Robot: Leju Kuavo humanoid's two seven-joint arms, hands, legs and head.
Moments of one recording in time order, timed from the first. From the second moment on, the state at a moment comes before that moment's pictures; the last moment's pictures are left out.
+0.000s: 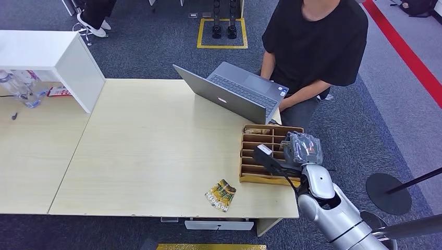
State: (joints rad) left arm -0.18 -0.03 -1.16 -0.22 0.44 0.51 0.01; right arm -0.27 -0.40 0.59 -1.42 1.05 -0.18 0.59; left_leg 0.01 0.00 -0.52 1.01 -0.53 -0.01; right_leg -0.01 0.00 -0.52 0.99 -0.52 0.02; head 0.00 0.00
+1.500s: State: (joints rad) left arm -0.17 -0.03 -1.14 -0.22 0.44 0.51 0.00; right arm -0.29 -0.48 0.56 -1.77 1.27 -0.07 0.64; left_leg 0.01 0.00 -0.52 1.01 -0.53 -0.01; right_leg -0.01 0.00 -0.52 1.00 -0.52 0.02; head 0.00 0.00
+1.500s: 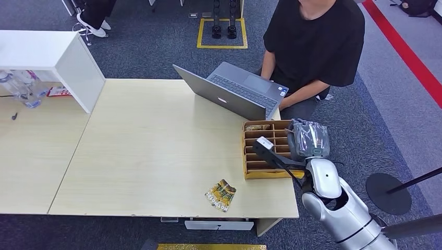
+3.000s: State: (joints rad) left arm -0.19 -0.03 -1.15 -0.22 0.41 0.50 0.01; right arm -0.44 -0.55 0.45 -1.67 1.16 -0.08 0.63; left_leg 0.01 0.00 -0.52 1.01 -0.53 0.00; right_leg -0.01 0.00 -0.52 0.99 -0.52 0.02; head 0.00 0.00
